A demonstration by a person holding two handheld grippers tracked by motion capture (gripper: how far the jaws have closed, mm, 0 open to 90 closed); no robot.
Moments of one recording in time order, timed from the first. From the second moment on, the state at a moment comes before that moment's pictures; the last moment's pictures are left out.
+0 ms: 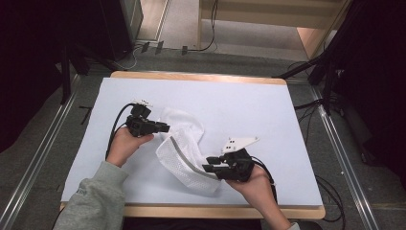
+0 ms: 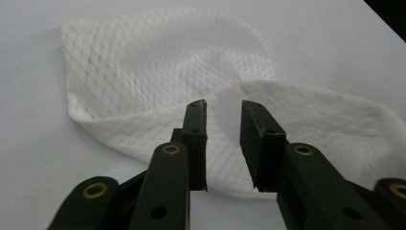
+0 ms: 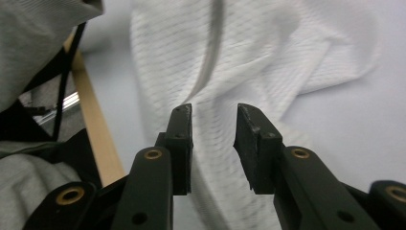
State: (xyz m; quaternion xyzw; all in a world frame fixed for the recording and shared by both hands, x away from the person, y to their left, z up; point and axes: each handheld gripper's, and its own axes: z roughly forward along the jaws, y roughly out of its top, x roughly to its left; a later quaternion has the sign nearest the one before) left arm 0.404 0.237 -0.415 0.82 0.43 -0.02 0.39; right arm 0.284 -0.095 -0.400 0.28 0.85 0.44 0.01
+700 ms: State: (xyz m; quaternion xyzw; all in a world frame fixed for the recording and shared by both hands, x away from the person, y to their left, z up) left arm 0.356 0.237 -0.410 0.81 0.42 -0.01 0.40; right arm 0.378 -0.086 -0.426 0.33 0.85 0.42 0.04
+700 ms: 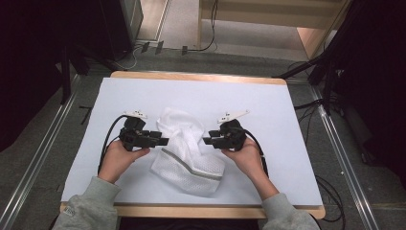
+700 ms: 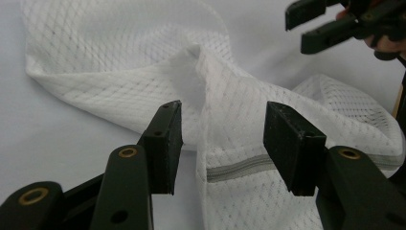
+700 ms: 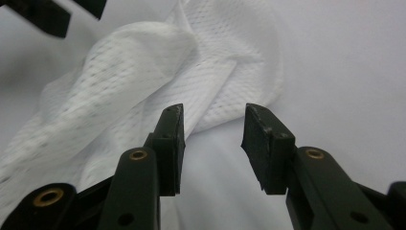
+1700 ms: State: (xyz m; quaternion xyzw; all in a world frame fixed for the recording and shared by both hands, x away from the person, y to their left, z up) left arm 0.354 0.219 -0.451 0.81 0.43 -0.06 0.39; right arm 0.448 -0.043 -0.469 0.36 0.85 0.38 0.02
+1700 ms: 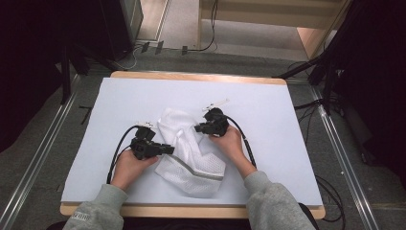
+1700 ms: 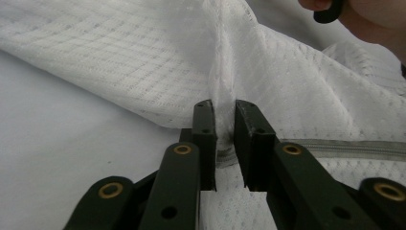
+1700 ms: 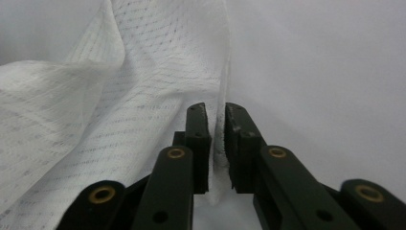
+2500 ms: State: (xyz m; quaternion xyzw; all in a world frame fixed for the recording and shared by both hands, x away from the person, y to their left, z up) left arm 0.343 0.272 -0.418 0.80 0.45 -0.04 0.40; right arm 0.454 -0.085 -0.444 0.39 0.83 0.40 0.03
